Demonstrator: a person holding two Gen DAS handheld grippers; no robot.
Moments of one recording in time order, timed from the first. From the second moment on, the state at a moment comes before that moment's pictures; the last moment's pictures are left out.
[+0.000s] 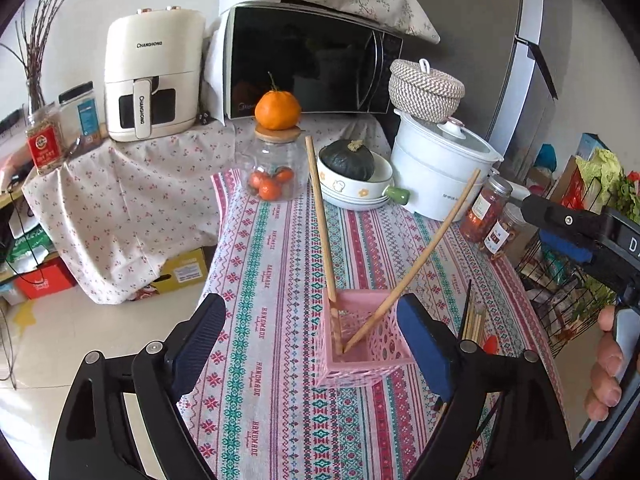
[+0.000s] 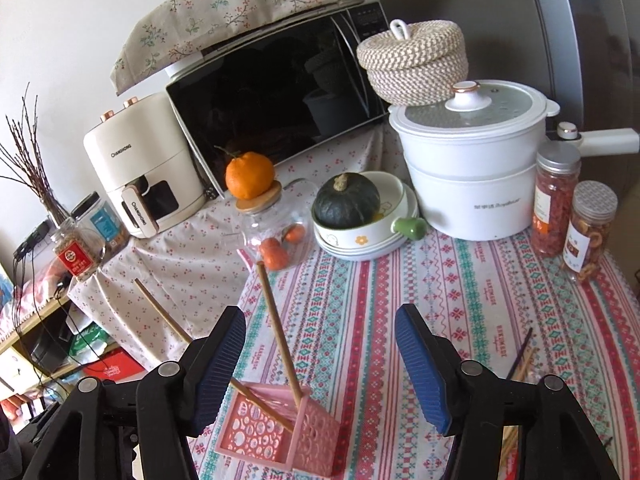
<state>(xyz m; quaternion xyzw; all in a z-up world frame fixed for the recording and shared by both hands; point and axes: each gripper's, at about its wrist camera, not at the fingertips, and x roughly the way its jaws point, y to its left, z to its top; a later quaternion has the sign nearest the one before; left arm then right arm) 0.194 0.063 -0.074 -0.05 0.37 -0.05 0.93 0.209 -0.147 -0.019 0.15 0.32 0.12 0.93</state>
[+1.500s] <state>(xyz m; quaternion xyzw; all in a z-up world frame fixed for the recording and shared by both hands) 0.169 -0.084 -0.159 0.07 0.55 -0.20 0.81 0.174 -0.310 -0.180 0.15 0.60 -0.02 0.79</state>
